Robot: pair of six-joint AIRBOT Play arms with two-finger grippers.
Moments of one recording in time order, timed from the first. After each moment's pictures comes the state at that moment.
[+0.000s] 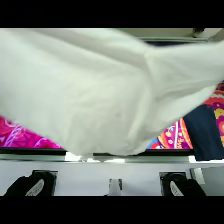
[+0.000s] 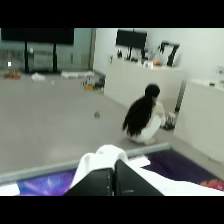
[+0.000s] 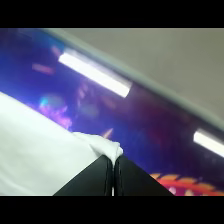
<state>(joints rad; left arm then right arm) -0.05 -0.84 1.69 0.91 -0.89 -1.27 0.04 -0.78 1.71 -1.33 1.32 0.96</state>
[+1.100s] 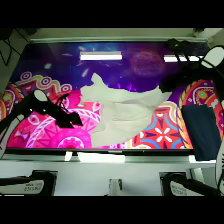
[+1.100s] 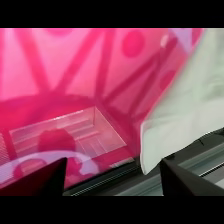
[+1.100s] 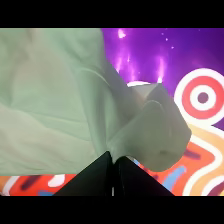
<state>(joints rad) -0.11 -1.46 0.98 0.96 -1.30 -1.40 0.03 -1.35 1.56 -1.28 1.38 0.98</state>
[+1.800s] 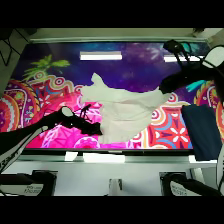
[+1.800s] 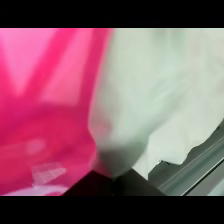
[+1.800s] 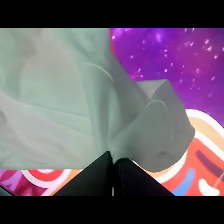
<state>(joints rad) -0.39 -1.54 0.86 0.64 -0.96 -1.30 0.03 -1.33 1.57 -1.26 1.40 0.97</state>
